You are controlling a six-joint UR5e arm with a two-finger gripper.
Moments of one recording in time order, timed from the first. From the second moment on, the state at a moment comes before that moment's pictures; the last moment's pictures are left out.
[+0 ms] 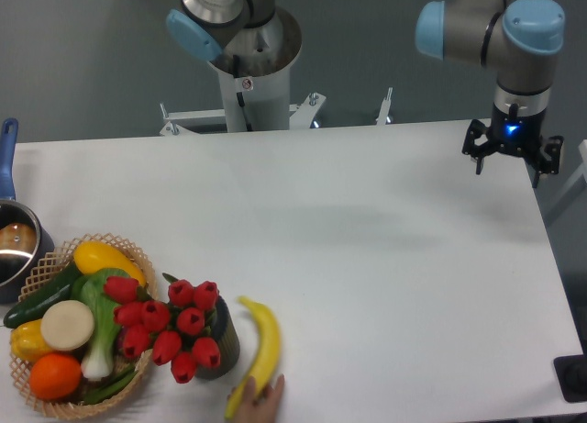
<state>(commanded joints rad) 3.02 -1.89 -1.77 -0.79 1.47 1.48</state>
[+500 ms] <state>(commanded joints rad) 2.99 -1.85 -1.83 -0.79 1.43 1.47</state>
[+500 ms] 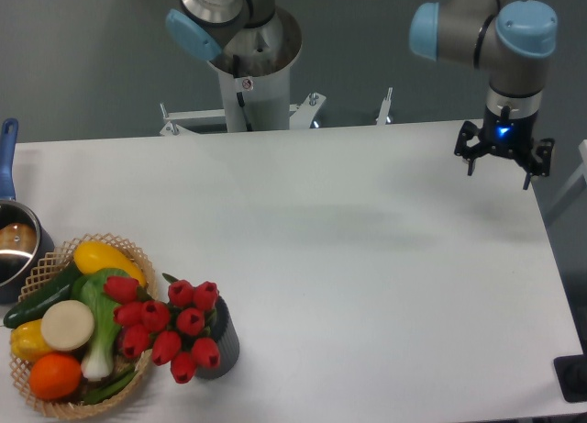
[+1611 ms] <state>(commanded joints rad) 2.81 -1.80 -1.94 -0.79 0.66 1.28</state>
